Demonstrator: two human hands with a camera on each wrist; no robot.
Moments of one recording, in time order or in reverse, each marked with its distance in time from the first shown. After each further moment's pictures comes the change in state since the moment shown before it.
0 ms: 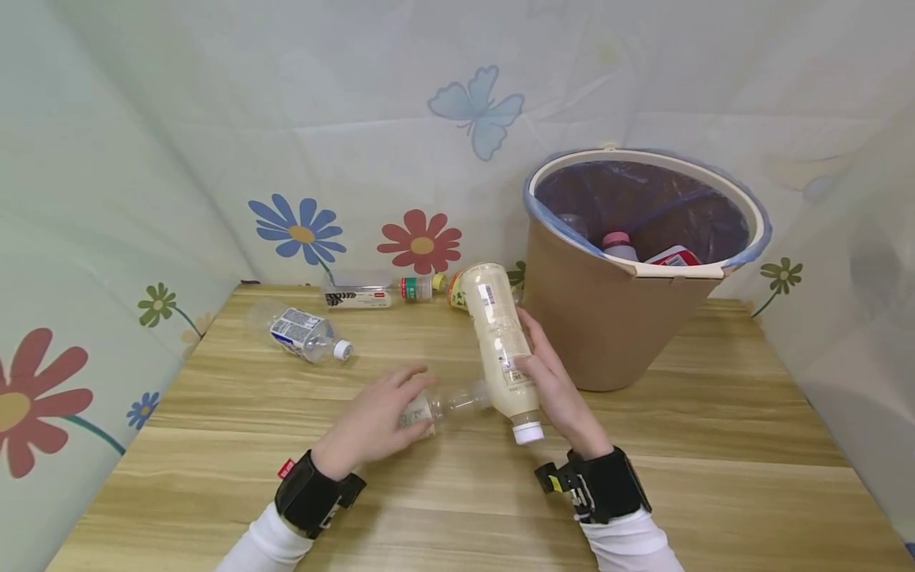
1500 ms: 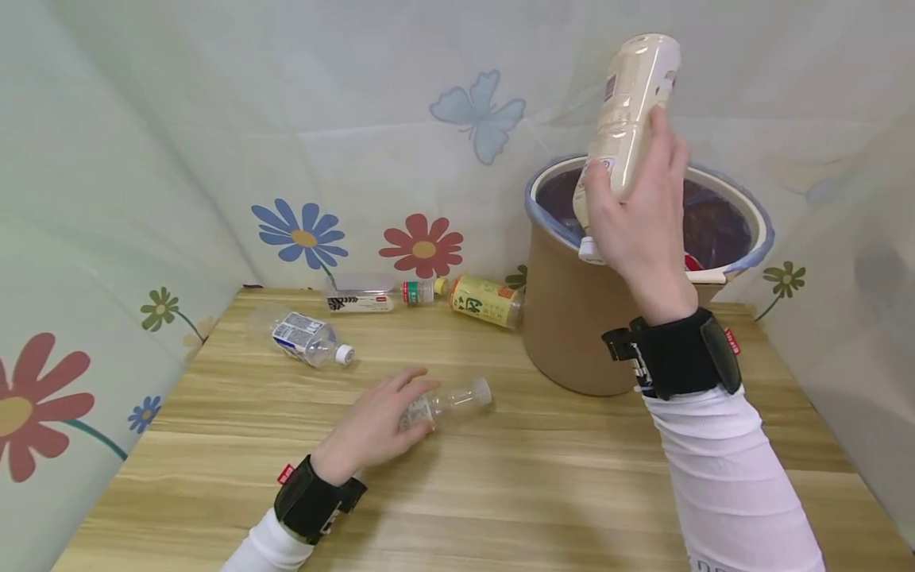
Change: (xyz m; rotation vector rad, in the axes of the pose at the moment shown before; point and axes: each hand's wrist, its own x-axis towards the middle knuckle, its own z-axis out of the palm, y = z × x) left_hand -0.001 0.000 -0.001 -0.018 0.018 -0.007; right_hand 0.060 -0.165 -0.062 -0.692 0.684 -0.198
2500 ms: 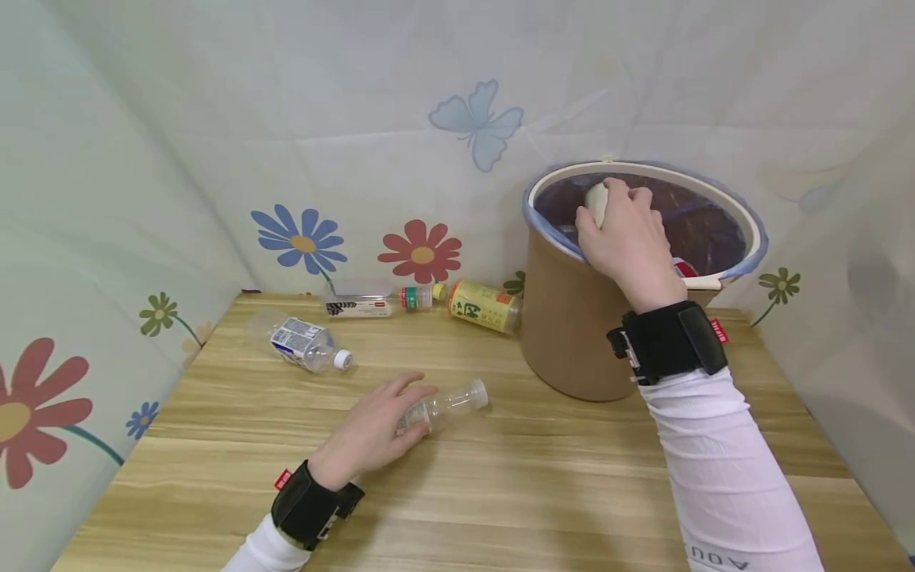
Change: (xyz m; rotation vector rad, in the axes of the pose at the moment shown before) left_hand 0.000 0.001 -0.001 -0.008 -0.027 -0.035; right_hand 0.017 0.034 0.005 -0.408 -0.375 0.036
